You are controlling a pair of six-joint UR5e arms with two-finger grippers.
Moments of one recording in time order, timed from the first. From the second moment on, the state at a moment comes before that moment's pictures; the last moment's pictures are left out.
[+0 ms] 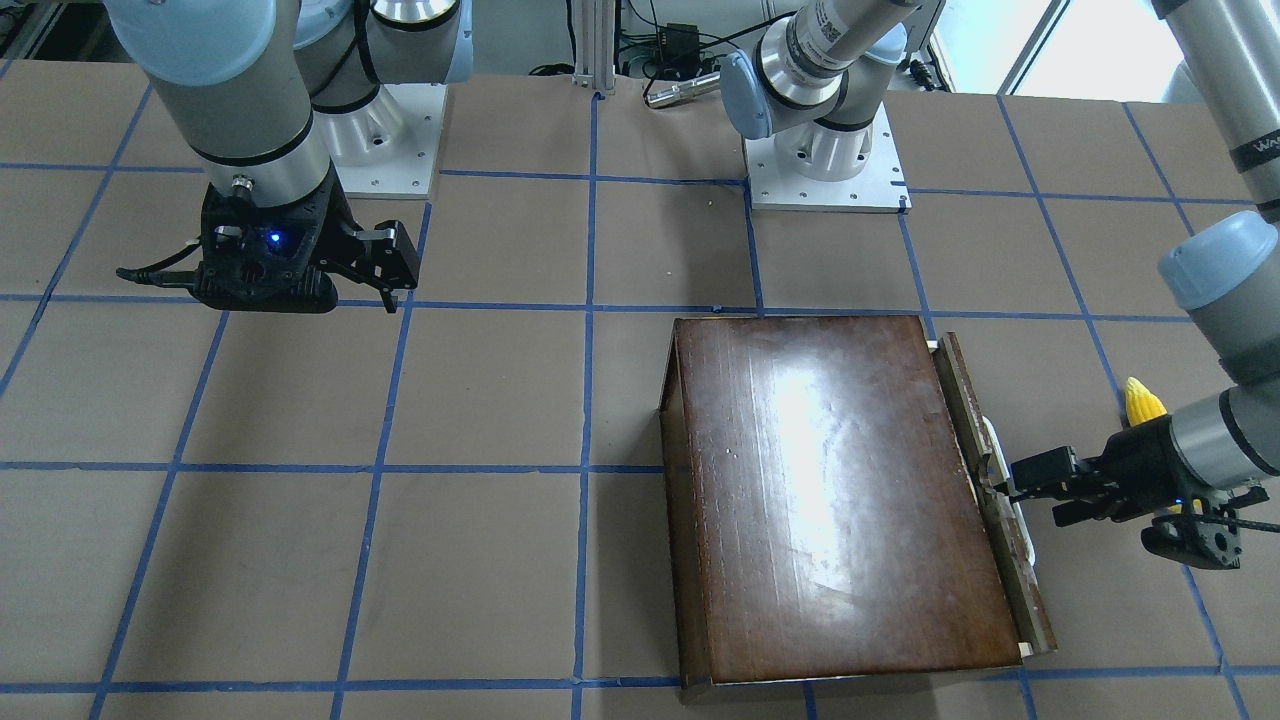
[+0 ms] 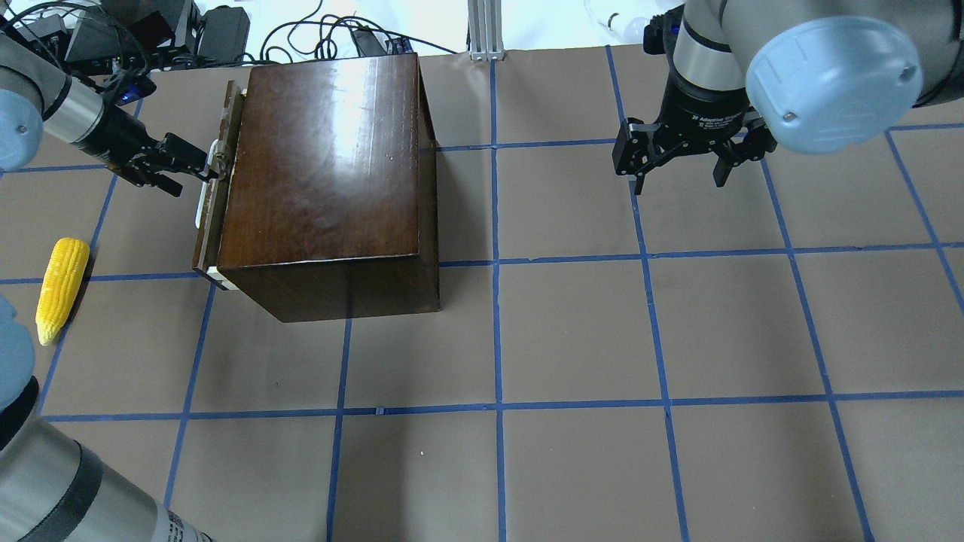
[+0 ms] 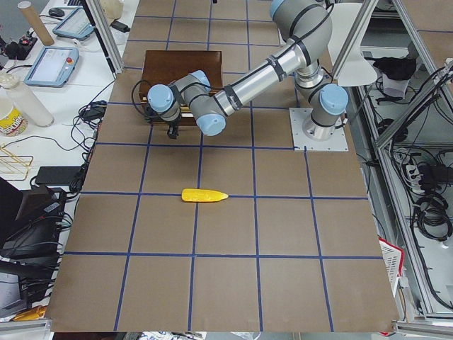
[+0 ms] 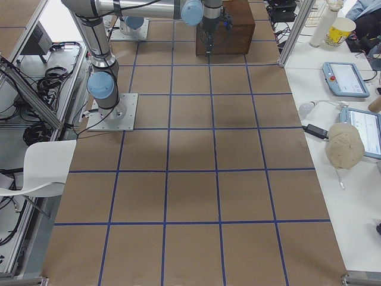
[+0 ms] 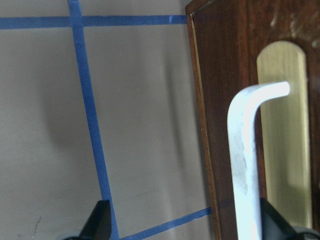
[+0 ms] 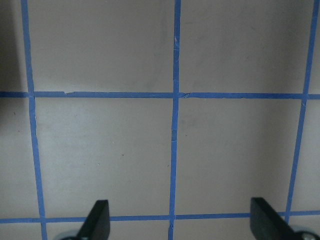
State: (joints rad) left arm -1.09 -2.06 -1.48 -1.36 1.23 0.63; right arm 1.65 -1.48 1.58 -1.63 -1.63 0.06
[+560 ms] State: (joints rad) left arm -1.06 -2.06 -1.47 -1.36 1.24 0.66; right arm 1.65 -1.48 1.58 -1.62 -1.63 0.06
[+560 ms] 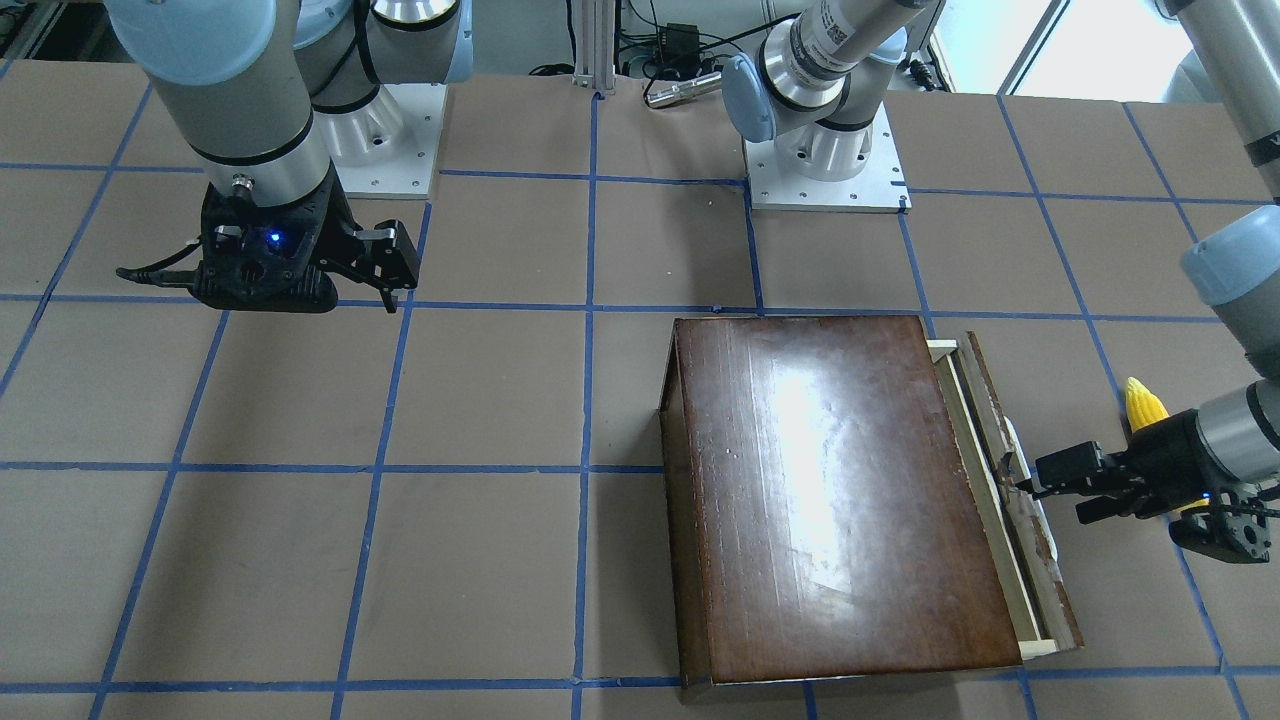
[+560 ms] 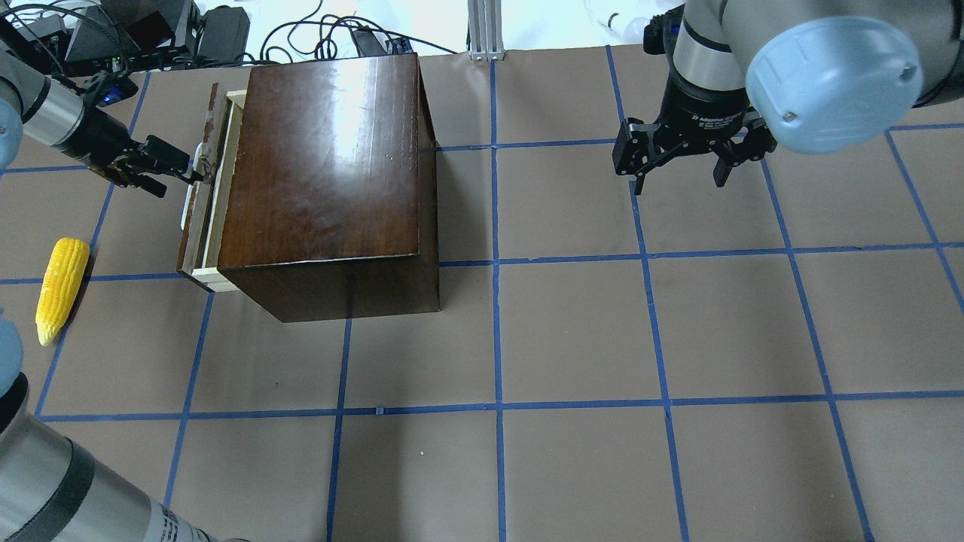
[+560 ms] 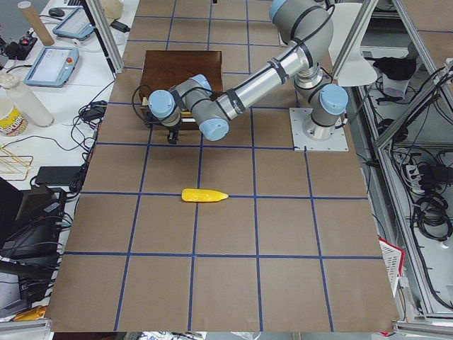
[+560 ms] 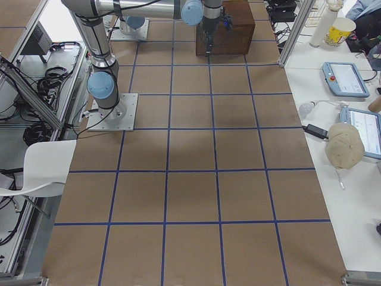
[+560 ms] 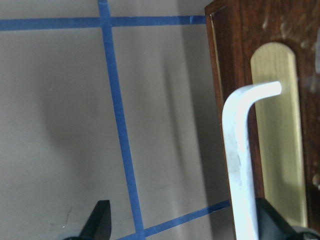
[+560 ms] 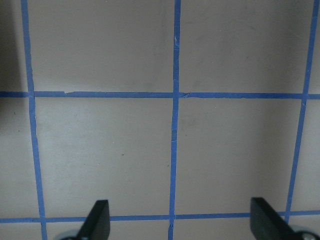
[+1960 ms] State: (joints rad) left arm -1.04 -2.09 -1.43 -1.37 1.29 0.78; right arm 1.65 -1.48 1.58 -1.62 -1.63 0.06
